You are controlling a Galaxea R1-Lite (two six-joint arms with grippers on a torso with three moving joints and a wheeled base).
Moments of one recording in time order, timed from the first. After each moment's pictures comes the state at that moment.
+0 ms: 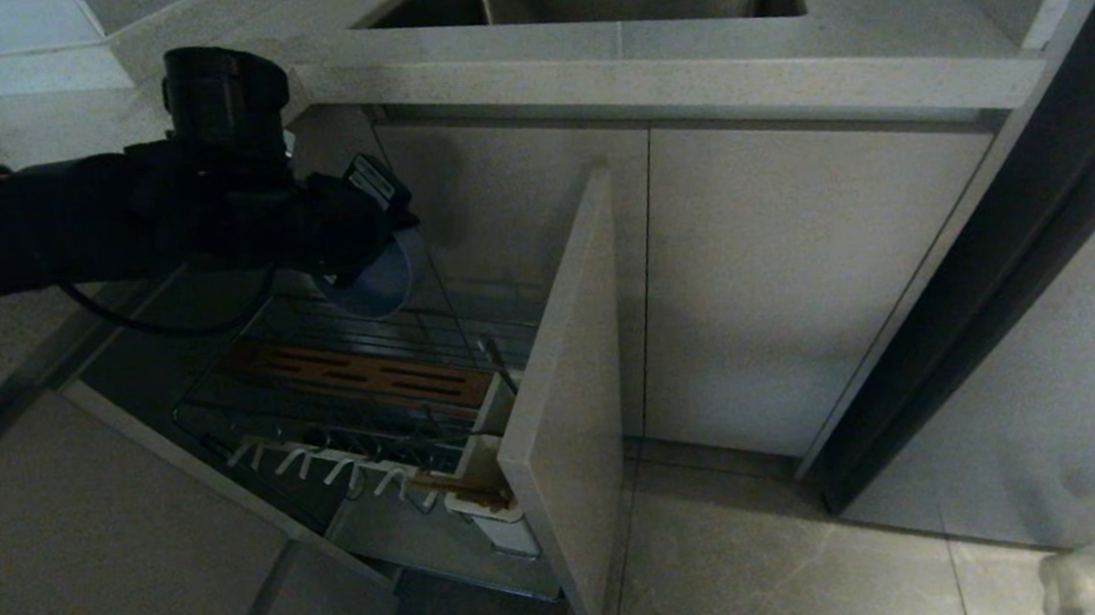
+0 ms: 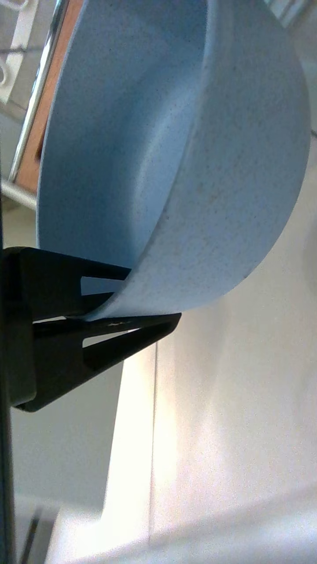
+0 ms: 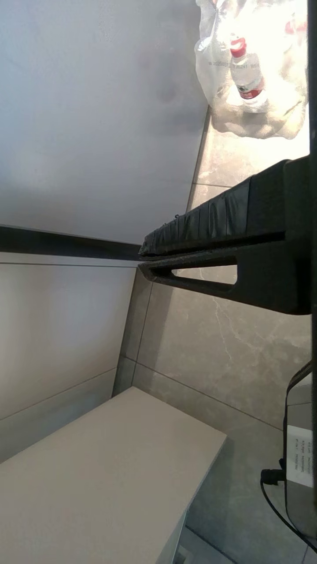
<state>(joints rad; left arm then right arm) -0.30 1.87 -1.70 0.14 -0.01 -0.76 0.00 0.00 0.00 0.01 -0.01 0.01</state>
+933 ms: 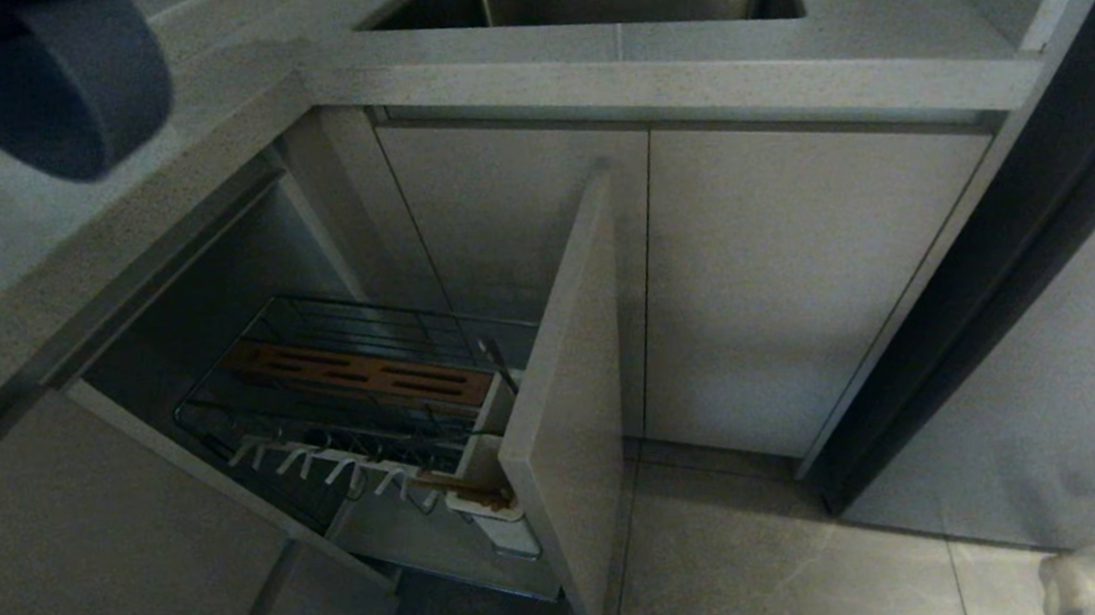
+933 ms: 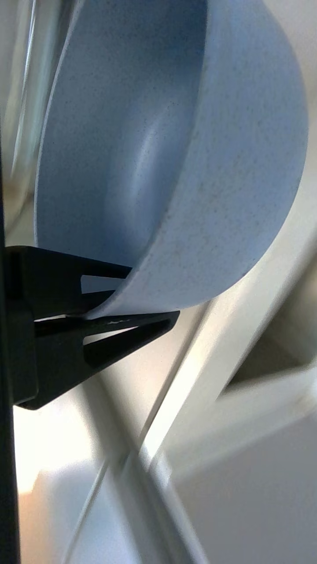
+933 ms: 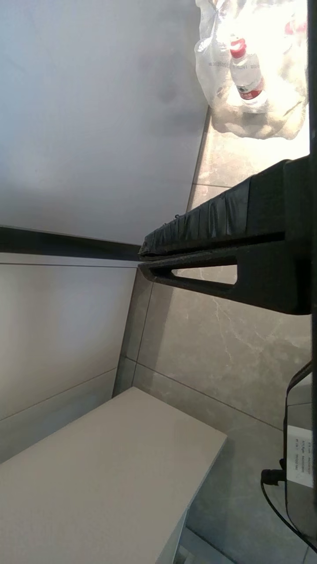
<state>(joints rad) -0.59 1.21 -1.51 0.16 0.28 -0.35 0.00 0.00 0.00 0.01 -0.01 0.01</state>
